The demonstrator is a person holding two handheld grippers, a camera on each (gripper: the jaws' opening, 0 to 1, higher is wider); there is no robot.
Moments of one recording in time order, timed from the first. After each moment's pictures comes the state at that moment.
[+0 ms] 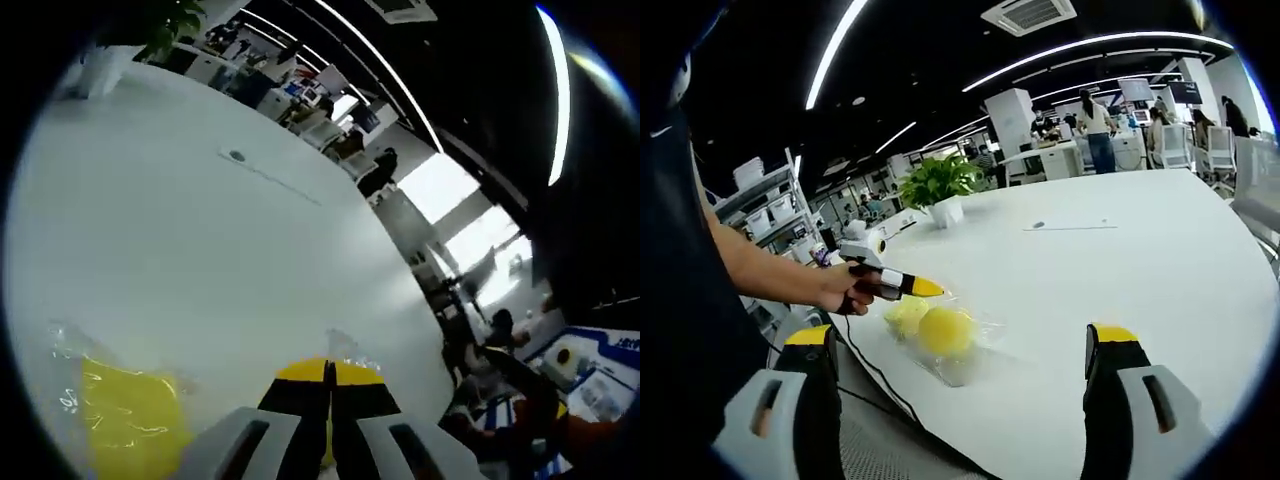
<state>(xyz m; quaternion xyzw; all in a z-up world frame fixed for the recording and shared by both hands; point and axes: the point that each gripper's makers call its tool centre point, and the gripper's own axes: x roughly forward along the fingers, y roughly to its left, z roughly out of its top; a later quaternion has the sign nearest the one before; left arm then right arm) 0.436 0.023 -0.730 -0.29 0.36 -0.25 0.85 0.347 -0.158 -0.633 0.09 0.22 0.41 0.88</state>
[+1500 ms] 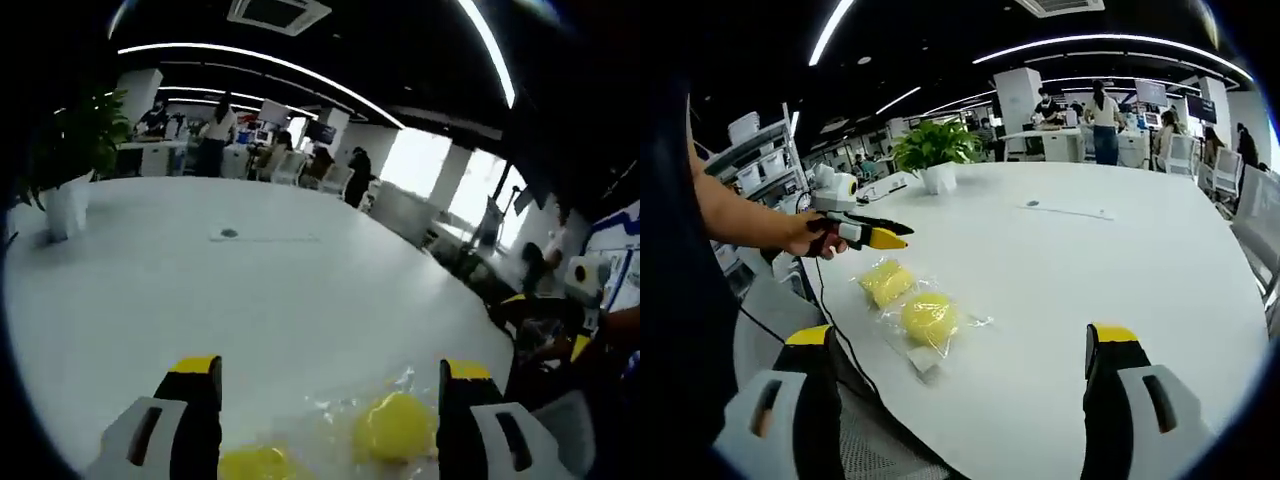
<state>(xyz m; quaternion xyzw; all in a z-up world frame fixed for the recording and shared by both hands) 0.445 0.083 -0.681 -0.07 0.24 -0.29 0.92 0.361 -0.150 -0.663 0.01 0.25 0.41 0.88</state>
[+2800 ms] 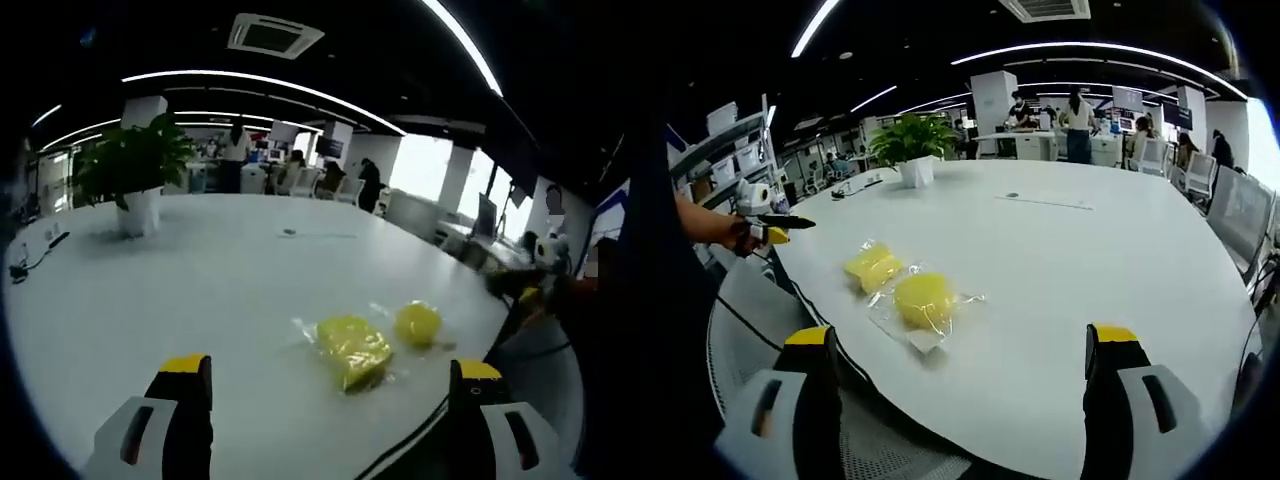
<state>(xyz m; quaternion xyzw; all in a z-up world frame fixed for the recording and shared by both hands) 0.320 0.222 -0.690 -0.10 0.24 -0.24 0.94 0.327 -0.149 -0.689 -0.02 0.26 0.34 0.90</state>
